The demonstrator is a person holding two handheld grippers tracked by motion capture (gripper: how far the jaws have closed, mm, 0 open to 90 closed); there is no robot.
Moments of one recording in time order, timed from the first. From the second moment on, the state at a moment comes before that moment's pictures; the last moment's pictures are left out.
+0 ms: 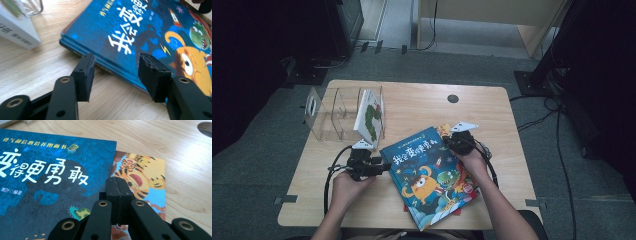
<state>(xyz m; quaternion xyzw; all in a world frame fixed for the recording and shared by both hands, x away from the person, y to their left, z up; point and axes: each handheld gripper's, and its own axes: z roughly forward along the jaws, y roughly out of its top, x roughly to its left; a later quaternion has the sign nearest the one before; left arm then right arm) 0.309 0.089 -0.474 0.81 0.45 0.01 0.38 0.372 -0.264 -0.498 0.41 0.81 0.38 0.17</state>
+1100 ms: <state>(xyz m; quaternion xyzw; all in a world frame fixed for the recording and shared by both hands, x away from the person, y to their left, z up) 0.347 0.088 -0.473 0.83 0.43 0.01 0.35 0.319 -0.277 -0.487 0.42 0.80 0.40 0.16</state>
